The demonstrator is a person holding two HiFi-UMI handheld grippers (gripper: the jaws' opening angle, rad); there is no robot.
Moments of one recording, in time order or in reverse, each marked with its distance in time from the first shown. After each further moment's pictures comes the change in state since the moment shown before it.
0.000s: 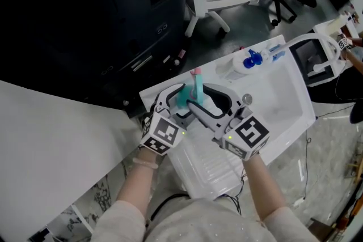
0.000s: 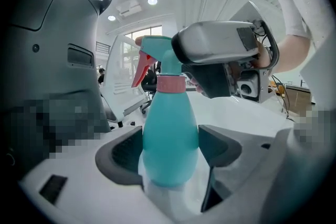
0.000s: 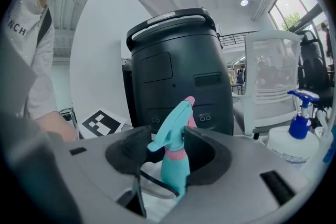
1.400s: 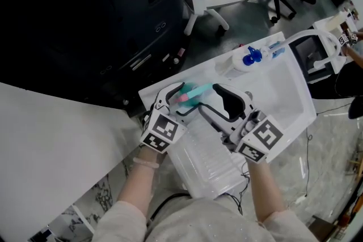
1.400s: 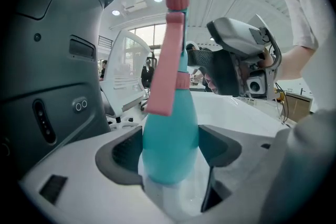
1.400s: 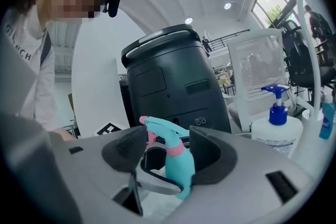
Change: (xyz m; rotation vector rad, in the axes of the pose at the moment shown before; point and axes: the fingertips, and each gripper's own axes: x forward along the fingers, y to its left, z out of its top) left arm 0.003 0.002 -0.004 -0.061 0.019 -0.017; right arm -0.033 -0.010 0.008 0.126 -0.119 -0.021
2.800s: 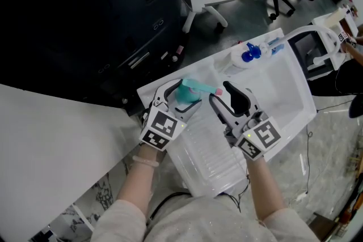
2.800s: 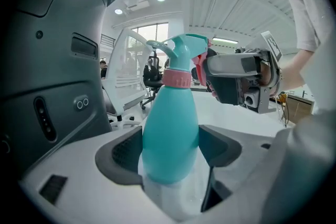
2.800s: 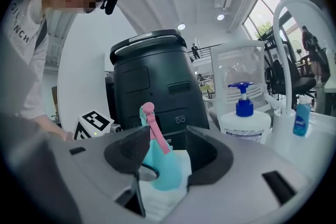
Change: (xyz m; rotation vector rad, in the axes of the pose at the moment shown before) left arm 0.001 0.003 0.001 -0.019 0.008 0.015; right arm -0.022 -0.037 -0.021 -0.027 -0.041 -0.182
